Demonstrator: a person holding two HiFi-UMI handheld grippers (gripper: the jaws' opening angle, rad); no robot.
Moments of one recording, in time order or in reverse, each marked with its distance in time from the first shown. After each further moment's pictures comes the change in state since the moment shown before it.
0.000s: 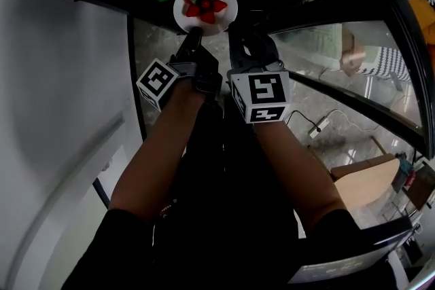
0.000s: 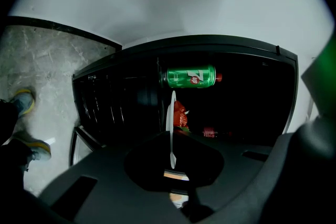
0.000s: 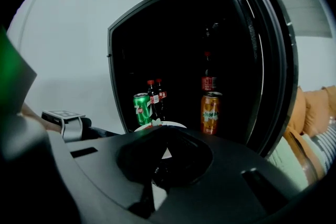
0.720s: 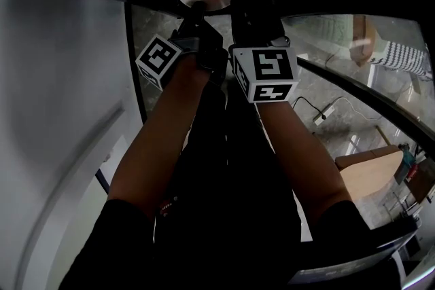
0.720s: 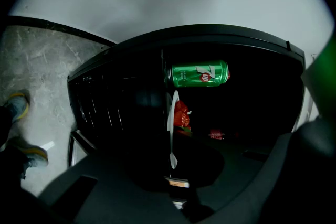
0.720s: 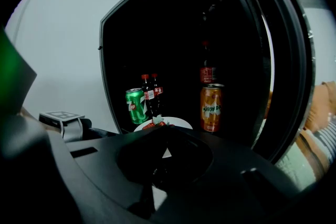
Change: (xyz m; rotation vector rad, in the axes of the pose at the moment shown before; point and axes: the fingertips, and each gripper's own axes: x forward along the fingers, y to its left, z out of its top) left arm 0.032 0.007 0.010 0.025 -0.005 -0.008; right arm 0.032 -0.011 -0.009 0.027 0.008 -0.015
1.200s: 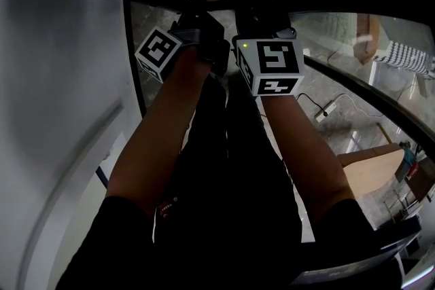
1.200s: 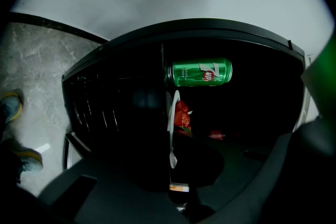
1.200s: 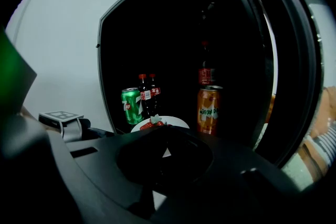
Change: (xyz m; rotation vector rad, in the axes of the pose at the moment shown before) left arm 0.012 0.003 0.003 0.014 -0.011 -0.036; right arm 0.006 -0.010 0.001 -0.040 -0.017 -0.008
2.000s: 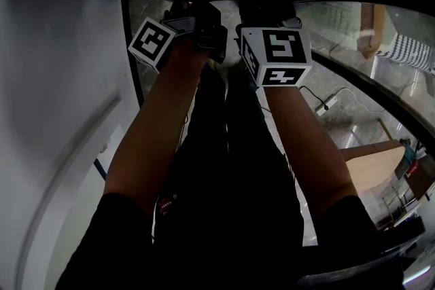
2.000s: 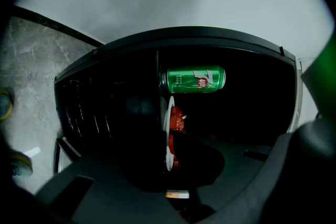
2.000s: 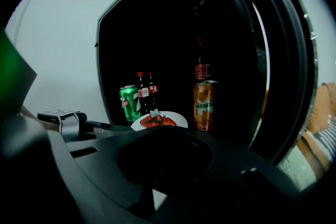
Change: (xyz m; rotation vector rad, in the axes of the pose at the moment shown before) left arm 0.003 -0.010 0.008 -0.015 -0.075 -0.099; right arm -0.001 -0.009 -0.015 0.025 0.006 0.003
